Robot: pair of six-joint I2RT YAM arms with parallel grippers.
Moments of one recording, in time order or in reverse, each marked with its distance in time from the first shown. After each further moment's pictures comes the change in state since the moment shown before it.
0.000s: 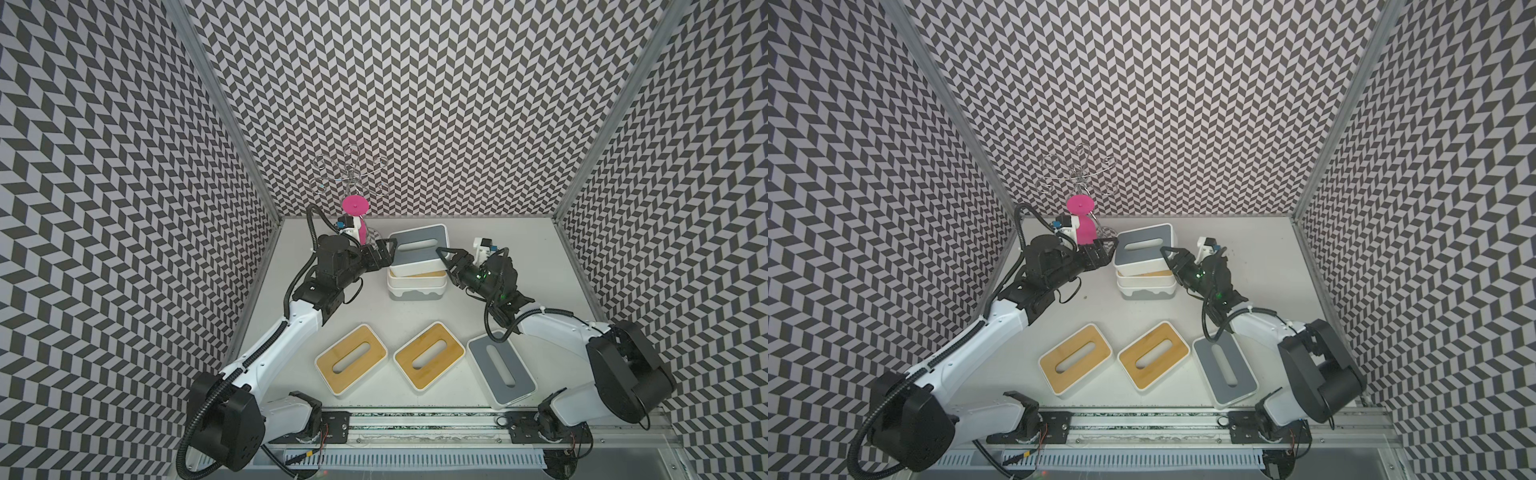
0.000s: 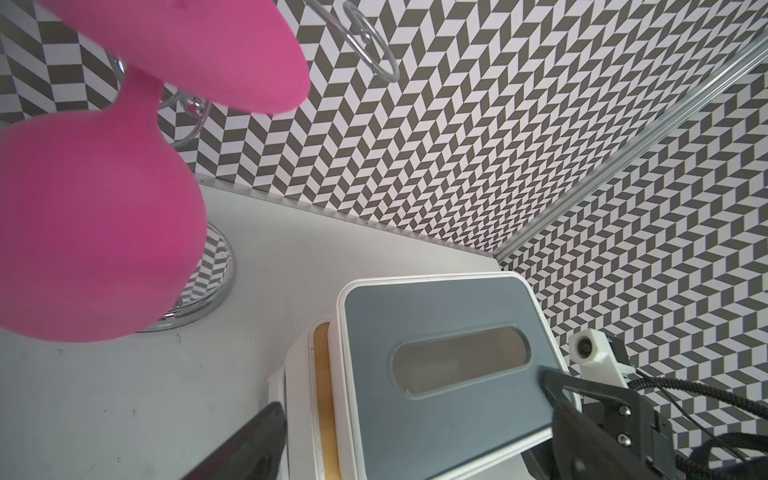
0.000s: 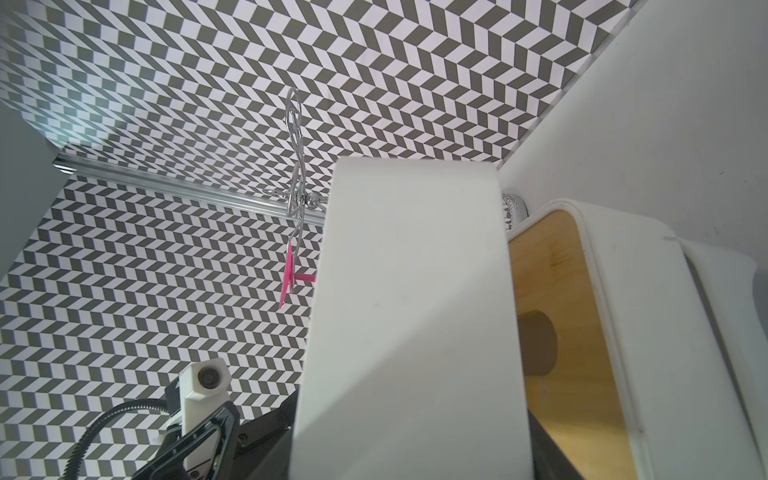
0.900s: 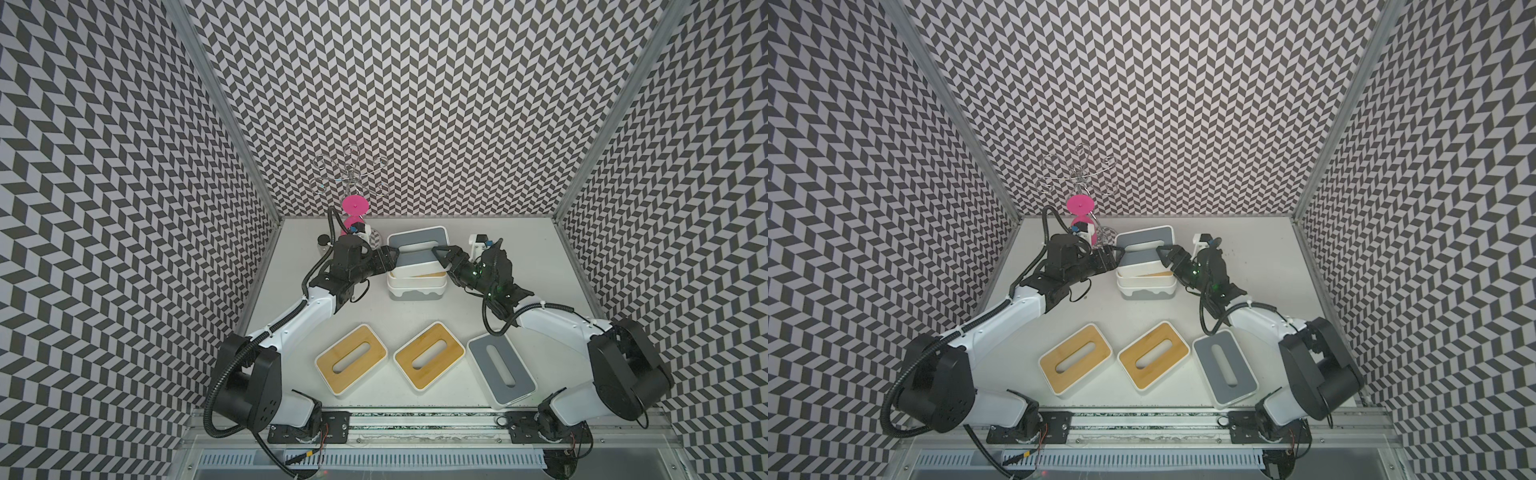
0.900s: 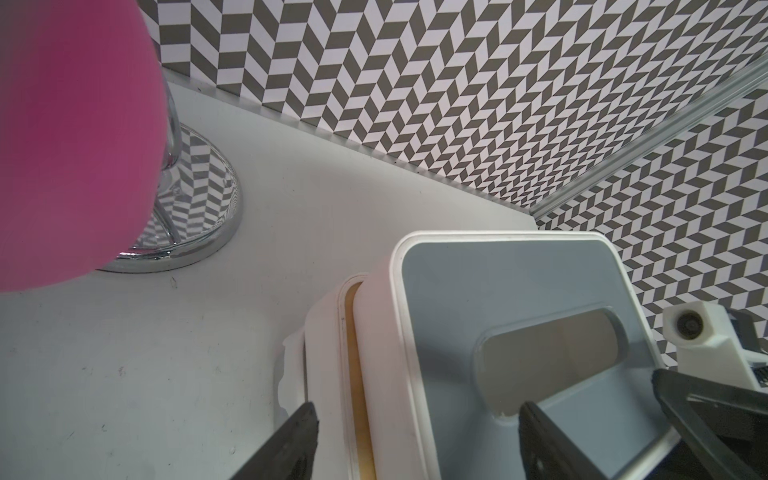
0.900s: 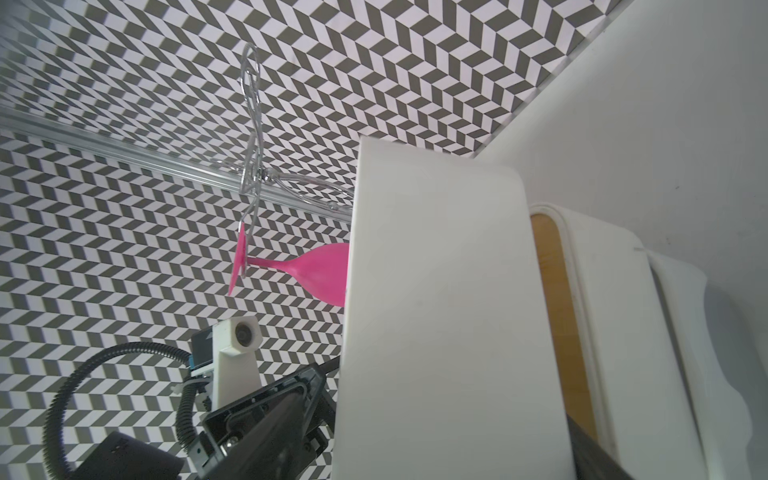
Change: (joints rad) left arm -0.002 0.180 0.018 -0.004 0.046 0.002; right arm 0.000 0.010 0.092 -0.210 0.013 -0.137
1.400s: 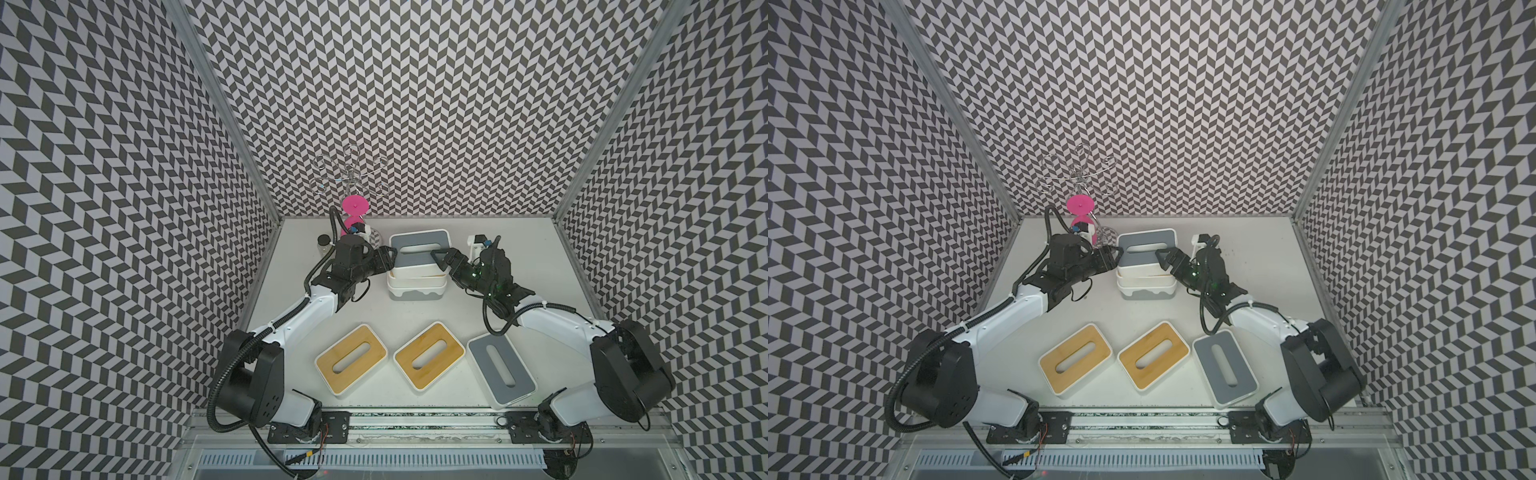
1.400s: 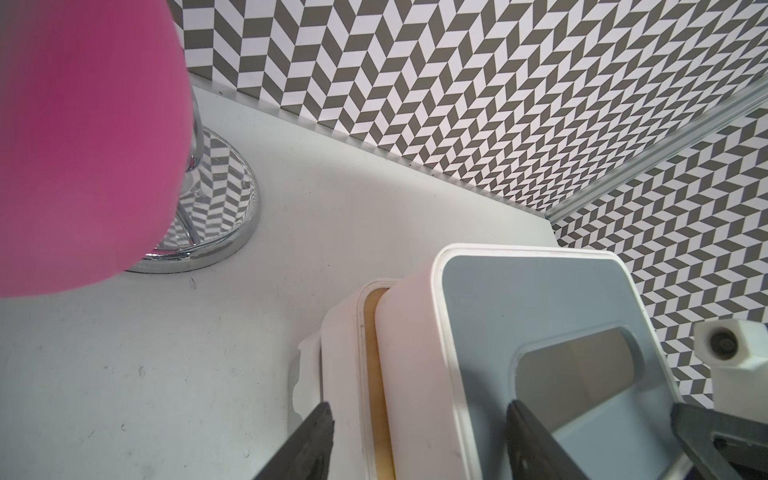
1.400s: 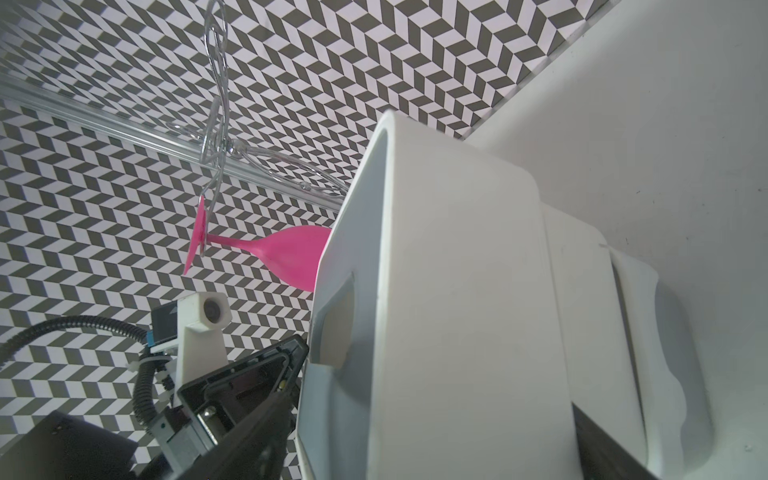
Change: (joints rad) left arm -0.002 0.031 0.017 -0.001 -0.055 0.005; right arm -0.011 -0.014 0.006 -0.082 0.008 -0.112
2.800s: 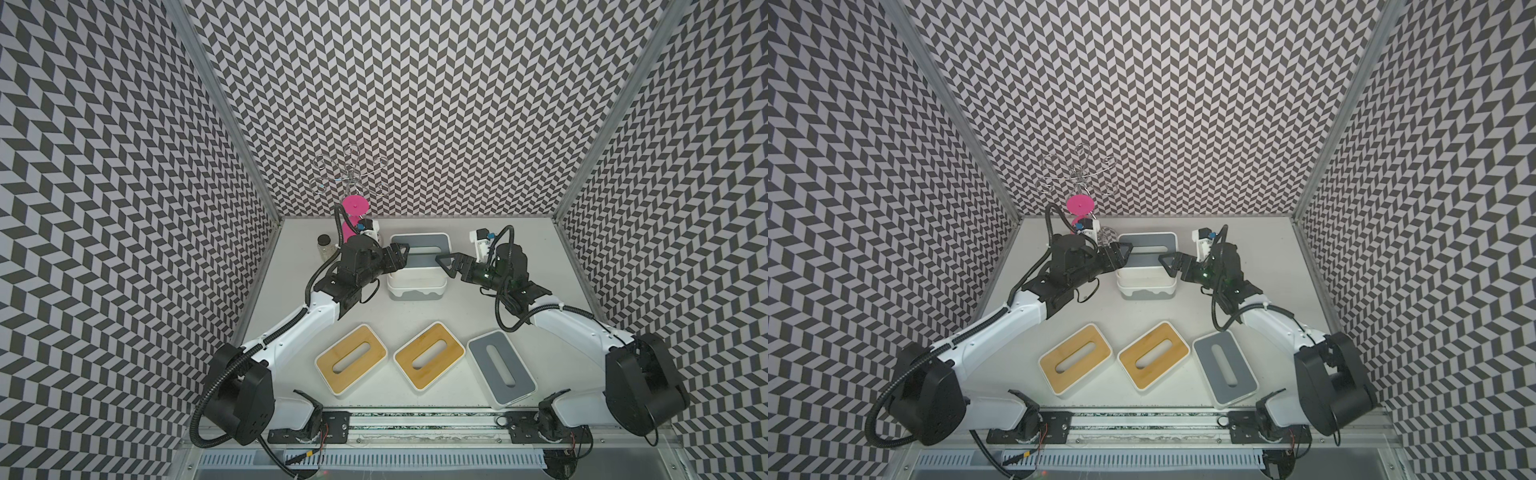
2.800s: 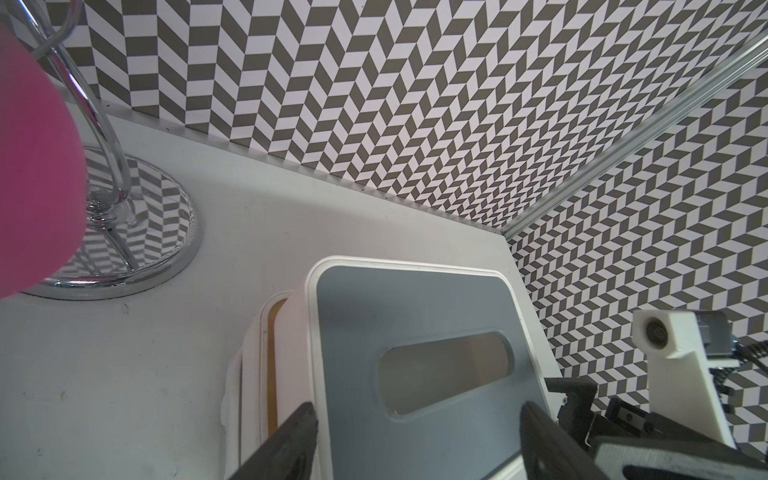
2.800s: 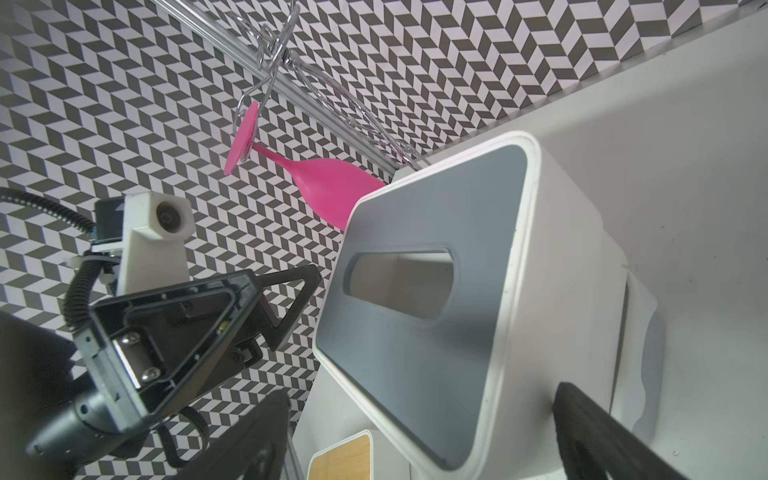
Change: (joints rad) left arm -0.113 -0.077 0.013 0.011 -0.078 -0.053; right arm -0.088 -0.076 0.000 -0.081 -0.274 -0.321
